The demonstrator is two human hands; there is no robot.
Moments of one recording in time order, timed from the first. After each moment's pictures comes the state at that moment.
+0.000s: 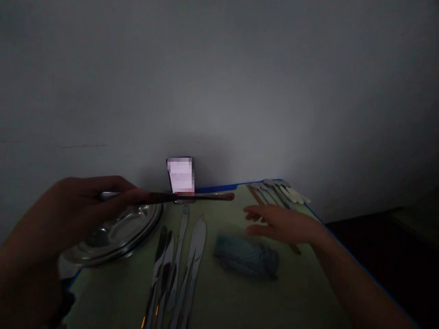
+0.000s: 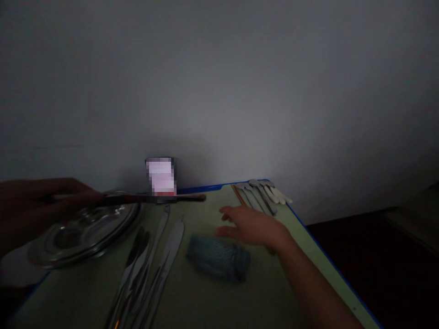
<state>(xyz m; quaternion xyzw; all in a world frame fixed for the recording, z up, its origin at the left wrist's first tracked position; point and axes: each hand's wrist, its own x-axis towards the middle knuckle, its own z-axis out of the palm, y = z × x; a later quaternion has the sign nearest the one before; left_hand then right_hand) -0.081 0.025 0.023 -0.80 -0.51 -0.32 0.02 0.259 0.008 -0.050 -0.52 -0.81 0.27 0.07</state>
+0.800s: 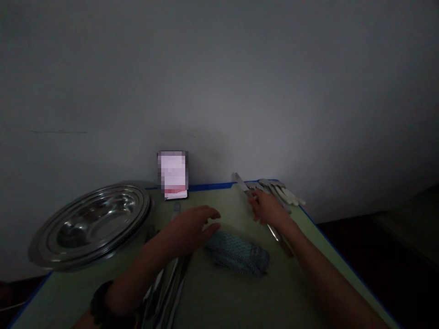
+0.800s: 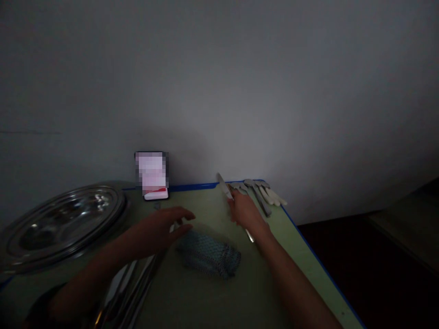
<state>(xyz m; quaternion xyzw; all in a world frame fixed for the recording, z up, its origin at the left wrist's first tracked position) 0.031 0.048 -0.084 -0.88 -0.42 -0.10 -0.20 0.269 0.058 -0.098 -0.68 -0.68 0.23 0.14</state>
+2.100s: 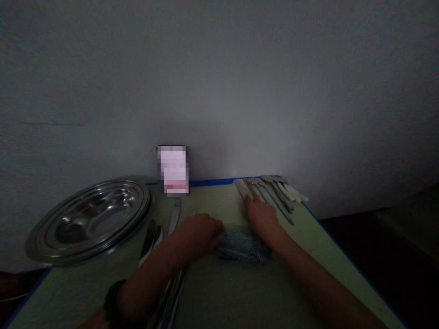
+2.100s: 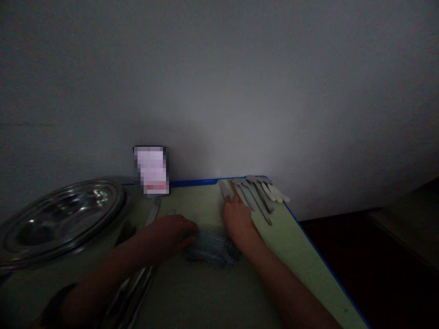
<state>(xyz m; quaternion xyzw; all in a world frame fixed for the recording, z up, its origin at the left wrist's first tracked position) 0.042 0.043 -0.100 -0.92 -0.37 0.02 -0.13 0.233 0.047 -0.121 -0.73 -0.68 0.00 -0.03</state>
